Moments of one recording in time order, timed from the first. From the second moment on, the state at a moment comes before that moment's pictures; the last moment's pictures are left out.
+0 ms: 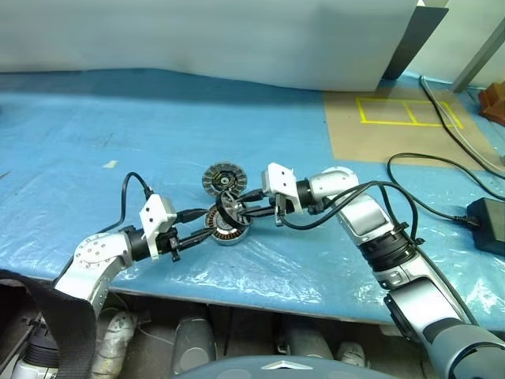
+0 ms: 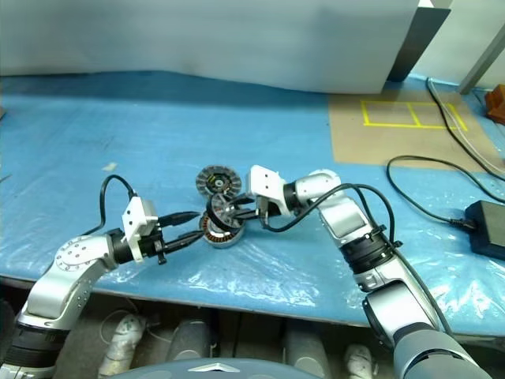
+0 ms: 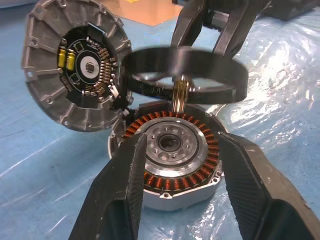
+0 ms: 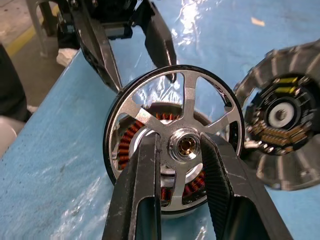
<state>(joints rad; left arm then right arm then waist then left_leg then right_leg) -0.01 0.58 0.01 -0.25 -0.42 0.23 -0.95 -0.65 -0.42 0.39 0.11 0.10 0.23 1.20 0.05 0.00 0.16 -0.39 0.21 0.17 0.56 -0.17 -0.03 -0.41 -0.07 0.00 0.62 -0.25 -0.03</state>
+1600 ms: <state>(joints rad) -0.01 0.65 0.01 -0.36 -0.48 0.39 -0.95 -0.68 -0.40 0.40 0.15 0.07 0.22 1.22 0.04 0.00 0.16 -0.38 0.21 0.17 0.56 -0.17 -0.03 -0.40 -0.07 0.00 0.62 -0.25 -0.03</state>
